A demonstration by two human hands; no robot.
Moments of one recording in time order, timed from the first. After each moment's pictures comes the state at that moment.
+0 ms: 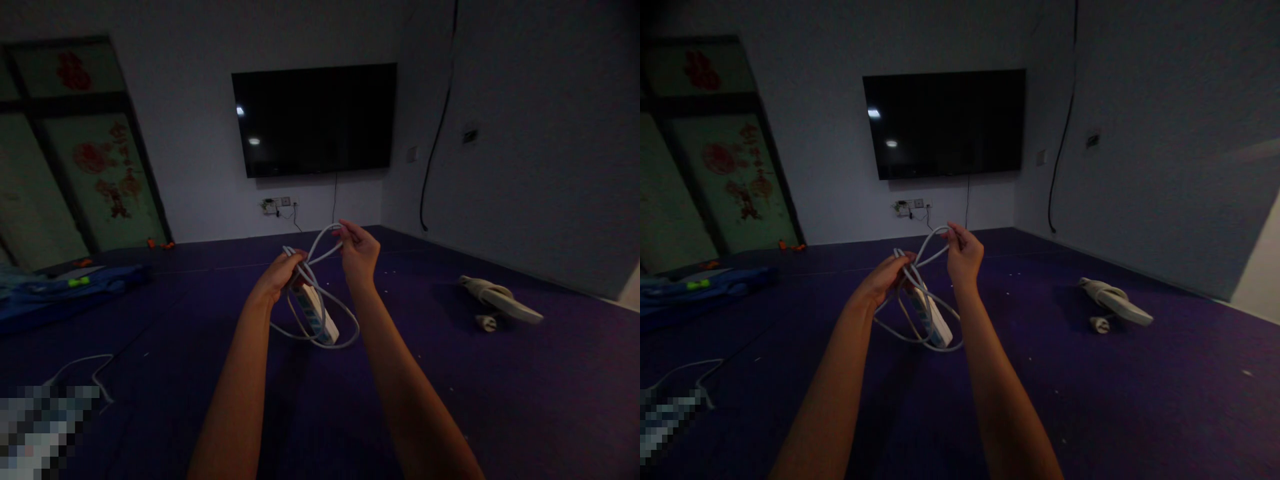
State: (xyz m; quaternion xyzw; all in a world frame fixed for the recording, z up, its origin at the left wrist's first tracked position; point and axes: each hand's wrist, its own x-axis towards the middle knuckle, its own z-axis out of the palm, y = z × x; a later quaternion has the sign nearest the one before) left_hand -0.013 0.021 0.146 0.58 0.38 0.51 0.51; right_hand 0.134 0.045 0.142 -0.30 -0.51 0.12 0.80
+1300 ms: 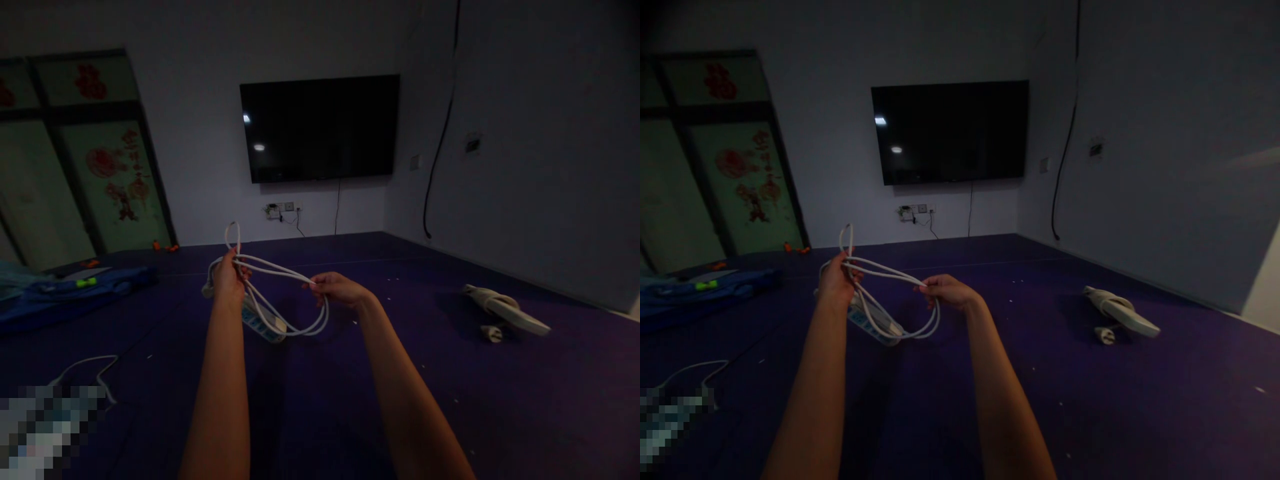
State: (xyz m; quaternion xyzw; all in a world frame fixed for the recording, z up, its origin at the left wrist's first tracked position) left_hand -0.092 0.040 0.153 0.28 0.29 0.80 0.44; right_hand 0.140 0.059 0.100 -0.26 -0.67 0.59 0.37
